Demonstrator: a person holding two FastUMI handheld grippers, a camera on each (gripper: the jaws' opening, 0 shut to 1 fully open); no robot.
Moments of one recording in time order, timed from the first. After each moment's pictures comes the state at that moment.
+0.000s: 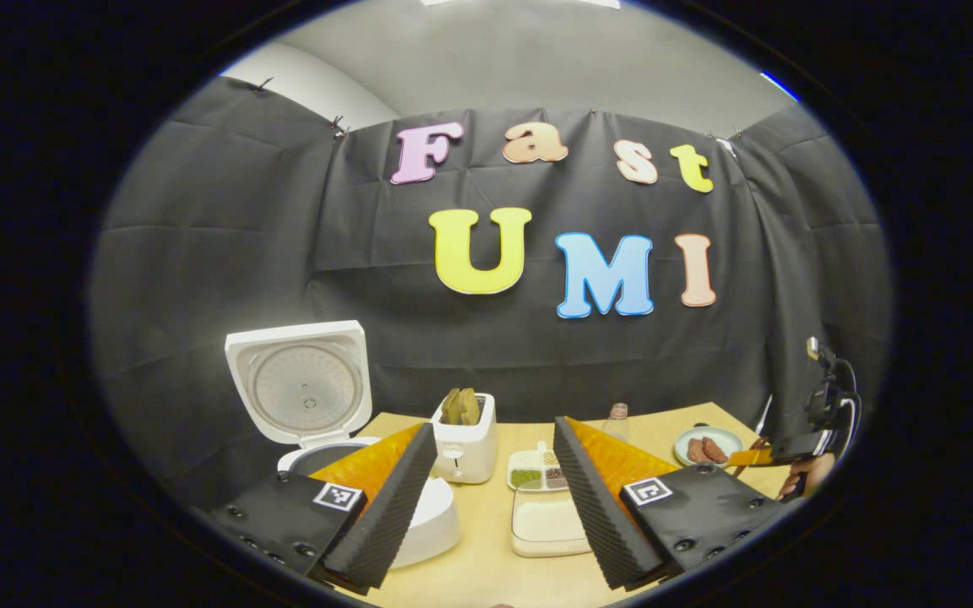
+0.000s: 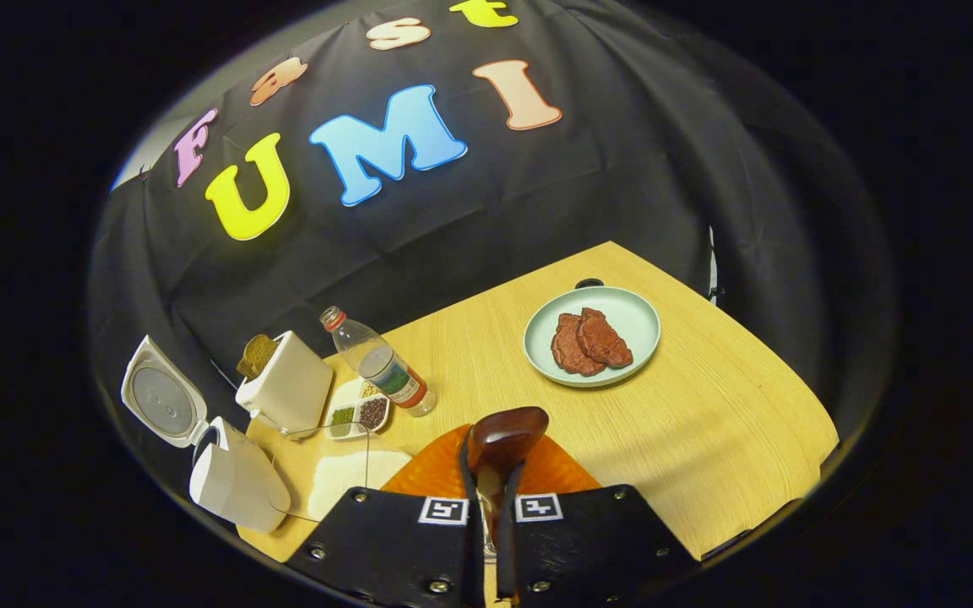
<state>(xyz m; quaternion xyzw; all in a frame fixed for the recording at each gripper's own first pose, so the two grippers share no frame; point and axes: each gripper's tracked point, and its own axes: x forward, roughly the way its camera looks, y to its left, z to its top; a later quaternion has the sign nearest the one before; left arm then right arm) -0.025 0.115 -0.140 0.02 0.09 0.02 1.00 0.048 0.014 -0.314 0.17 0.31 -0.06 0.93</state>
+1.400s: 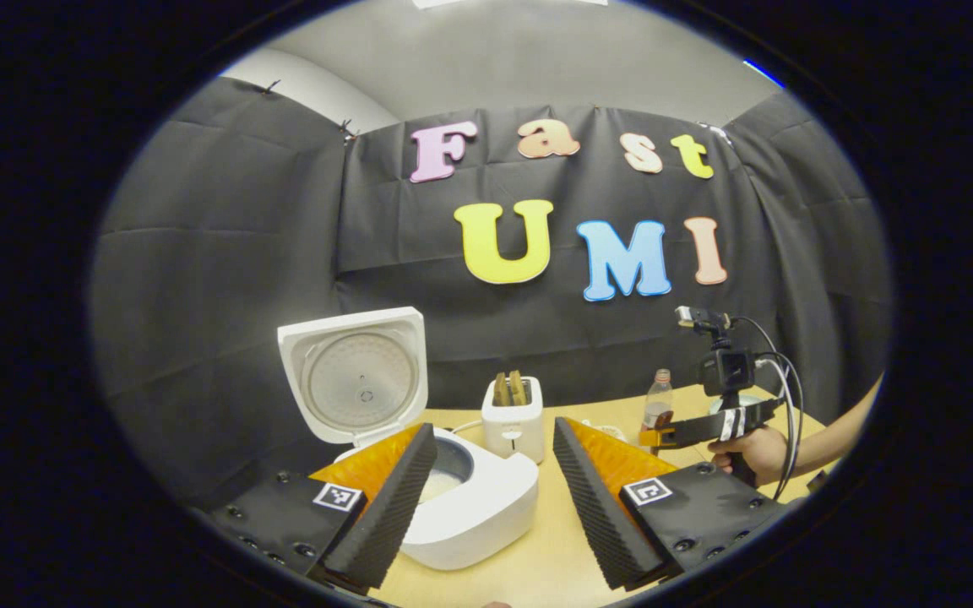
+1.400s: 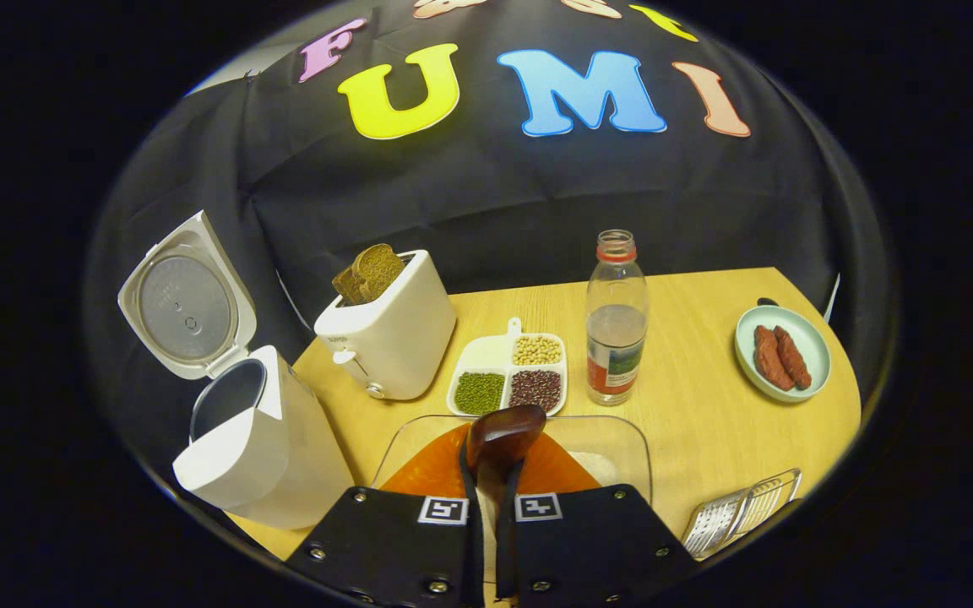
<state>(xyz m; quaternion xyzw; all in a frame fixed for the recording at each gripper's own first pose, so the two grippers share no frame) -0.067 0.219 -0.174 0.05 0.10 0.04 0.99 0.110 0.268 -0.367 0.08 0.35 0.10 0.93</state>
